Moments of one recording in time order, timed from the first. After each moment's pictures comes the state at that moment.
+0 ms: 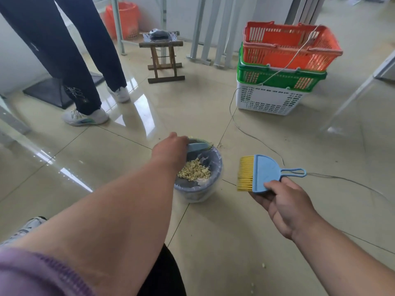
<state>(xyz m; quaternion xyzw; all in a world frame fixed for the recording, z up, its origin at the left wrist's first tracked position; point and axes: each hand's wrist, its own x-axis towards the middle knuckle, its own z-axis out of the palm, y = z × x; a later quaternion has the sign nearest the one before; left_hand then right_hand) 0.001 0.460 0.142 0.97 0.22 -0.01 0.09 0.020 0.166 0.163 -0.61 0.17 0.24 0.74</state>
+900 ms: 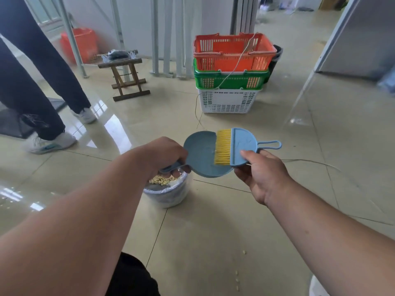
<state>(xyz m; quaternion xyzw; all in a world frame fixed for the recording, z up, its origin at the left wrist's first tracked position) -0.013 0.357 0.233 0.79 0.28 -0.18 0.52 0.021 0.122 0.209 -0.60 0.17 0.16 0.76</state>
